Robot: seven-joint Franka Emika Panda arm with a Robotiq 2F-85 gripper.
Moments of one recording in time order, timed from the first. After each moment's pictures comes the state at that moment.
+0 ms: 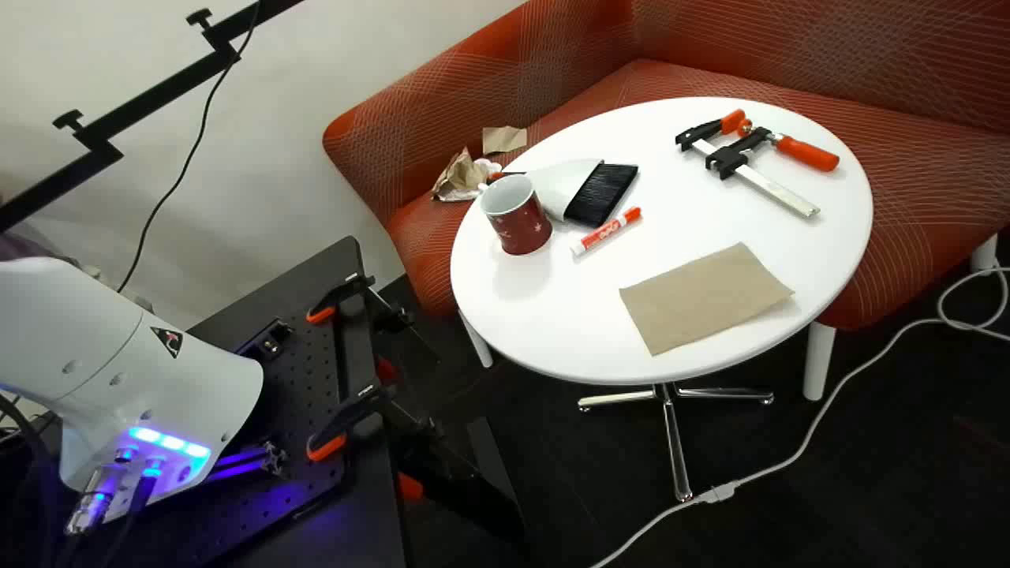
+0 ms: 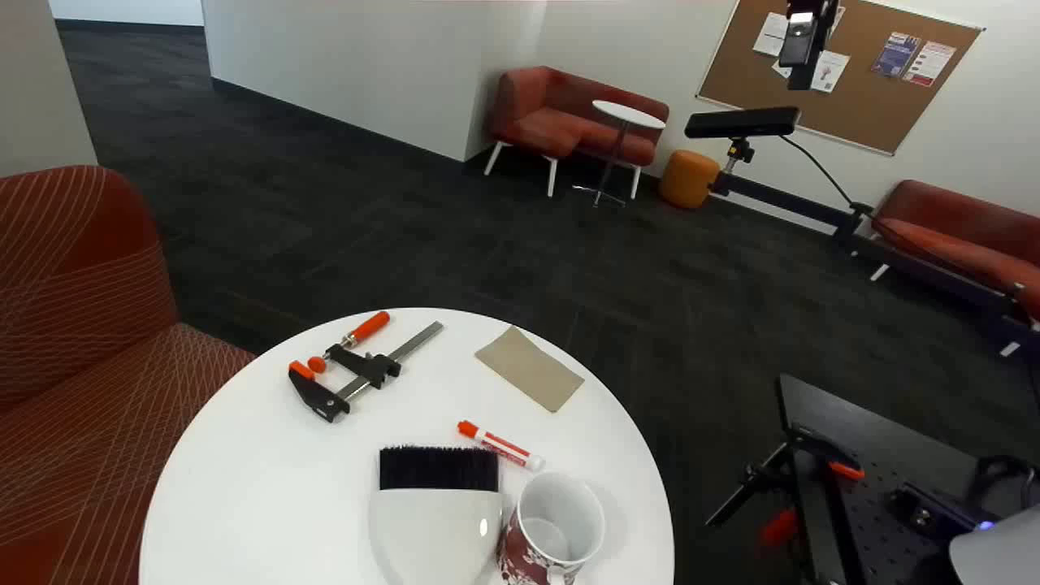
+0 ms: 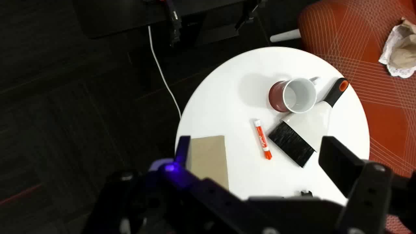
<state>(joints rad) -0.12 -0.12 -0.27 -1.91 0.12 1.51 -0.12</state>
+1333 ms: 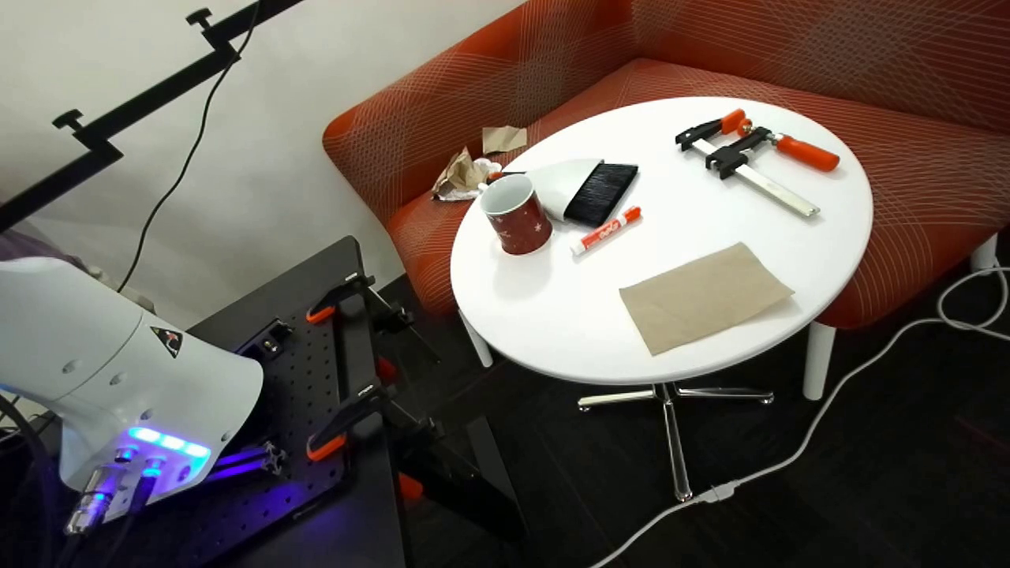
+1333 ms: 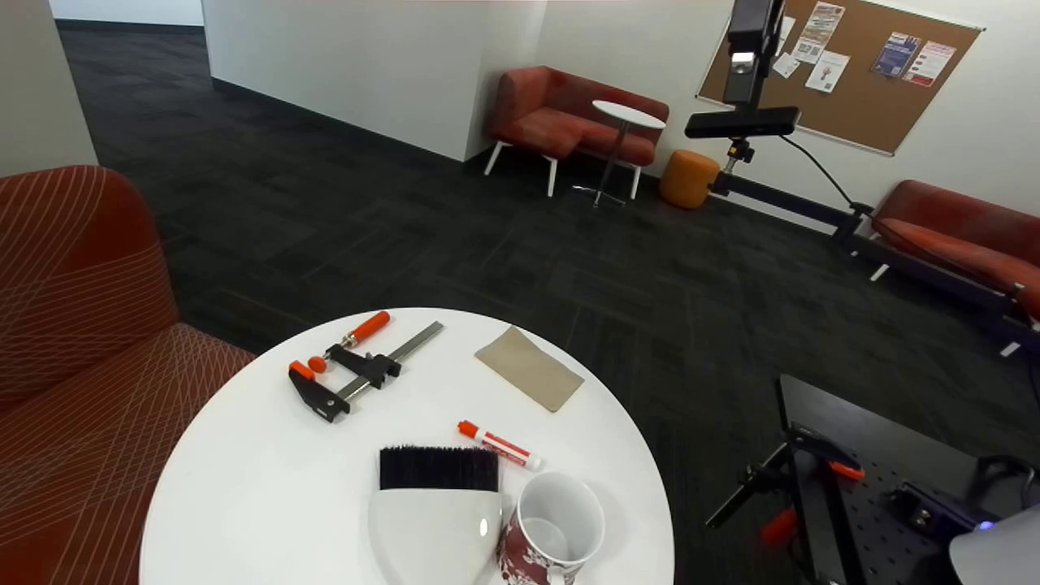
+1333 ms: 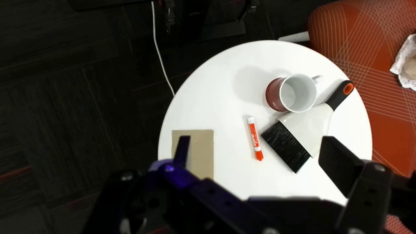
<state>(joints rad) -0.12 -0.03 -0.17 -1.92 0.12 1.61 -0.11</state>
